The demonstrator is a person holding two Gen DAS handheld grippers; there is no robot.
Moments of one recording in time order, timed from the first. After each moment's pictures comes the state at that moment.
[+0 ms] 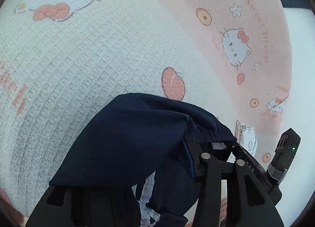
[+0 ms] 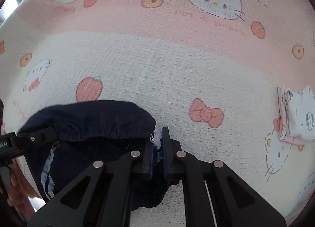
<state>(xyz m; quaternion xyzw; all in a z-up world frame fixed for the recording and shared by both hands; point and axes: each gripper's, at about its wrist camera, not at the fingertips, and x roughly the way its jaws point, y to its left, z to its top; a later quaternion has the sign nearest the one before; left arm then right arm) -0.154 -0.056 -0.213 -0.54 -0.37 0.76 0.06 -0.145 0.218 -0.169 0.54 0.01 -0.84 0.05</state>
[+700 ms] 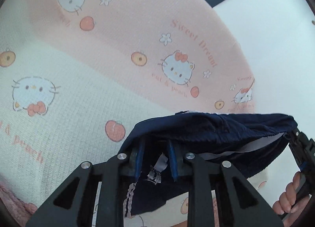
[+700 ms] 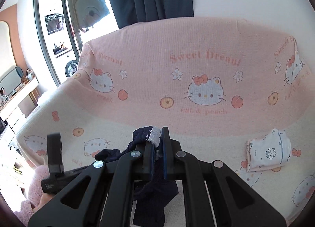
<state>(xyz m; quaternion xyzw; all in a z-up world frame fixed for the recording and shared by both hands) -0.144 -0.050 -0.051 -0.40 -0.28 0.86 0.14 -0.055 0.221 0.073 0.31 -0.05 -0.94 0.10</state>
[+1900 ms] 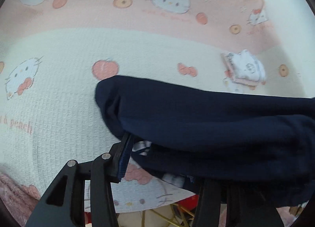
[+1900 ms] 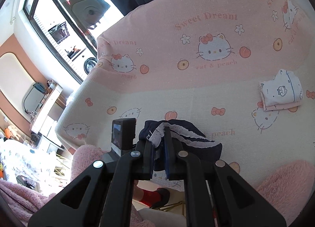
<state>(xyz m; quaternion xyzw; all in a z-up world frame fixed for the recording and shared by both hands) -0.126 0.054 -0.127 -0.56 -0.06 0.81 0.14 0.047 0.249 0.056 0.39 -0.18 -0.89 0.16</state>
